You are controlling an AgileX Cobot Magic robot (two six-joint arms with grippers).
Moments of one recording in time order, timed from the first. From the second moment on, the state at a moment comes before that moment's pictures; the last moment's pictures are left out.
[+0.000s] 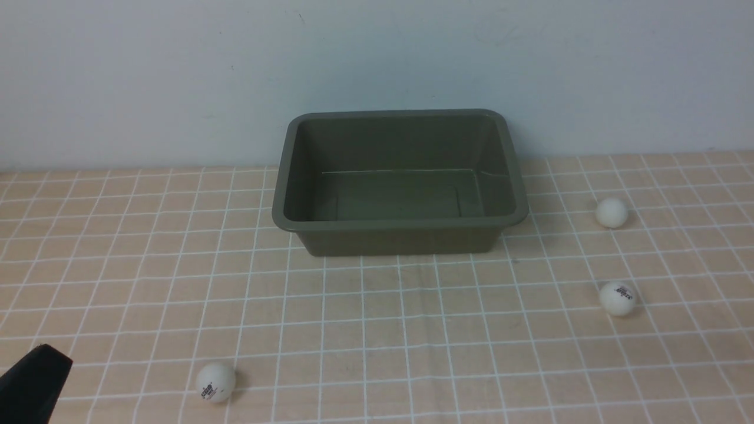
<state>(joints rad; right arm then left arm) -0.09 0.00 -0.10 1.41 0.48 -0.79 0.05 -0.01 -0.10 -1.26 0.34 0.62</state>
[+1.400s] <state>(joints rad) 0.07 1.17 -0.73 0.18 0.87 -0.22 0.05 1.05 -0.67 -0.24 0.88 0.20</state>
